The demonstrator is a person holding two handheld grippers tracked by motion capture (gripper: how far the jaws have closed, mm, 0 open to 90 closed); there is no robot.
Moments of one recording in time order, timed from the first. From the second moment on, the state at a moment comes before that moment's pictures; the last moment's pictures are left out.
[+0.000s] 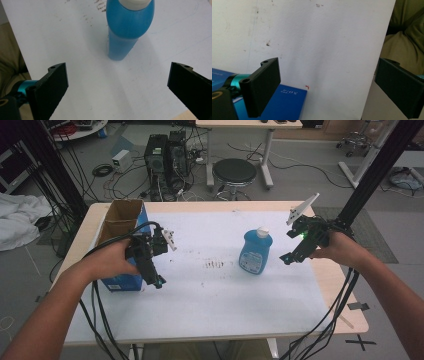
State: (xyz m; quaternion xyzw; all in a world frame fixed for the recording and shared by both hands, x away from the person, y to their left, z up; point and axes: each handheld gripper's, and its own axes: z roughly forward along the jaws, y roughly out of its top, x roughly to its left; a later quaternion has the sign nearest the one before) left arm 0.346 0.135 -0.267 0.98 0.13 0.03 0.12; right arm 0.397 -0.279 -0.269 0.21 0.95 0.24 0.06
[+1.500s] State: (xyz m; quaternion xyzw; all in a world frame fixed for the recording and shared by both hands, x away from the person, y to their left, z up) left arm 0.352 0.131 -0.271 0.98 0.13 0.03 0.12; right arm 0.410 -0.284 -0.341 0.24 0.88 0.40 0.08
